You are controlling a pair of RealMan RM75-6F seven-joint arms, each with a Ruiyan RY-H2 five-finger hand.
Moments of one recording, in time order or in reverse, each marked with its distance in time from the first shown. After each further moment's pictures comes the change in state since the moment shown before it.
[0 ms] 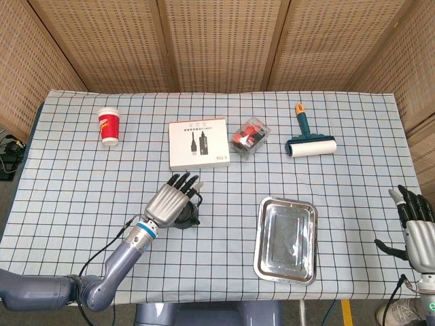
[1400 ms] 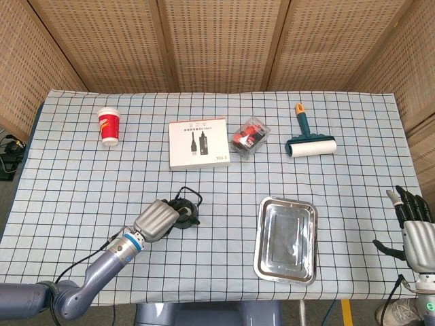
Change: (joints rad) left arm 0.038 0.120 0.103 -0.062 0.103 -0.123 -0.235; right arm 0.002 -0.005 -0.001 -0.002 0.004 -0.004 -0.015
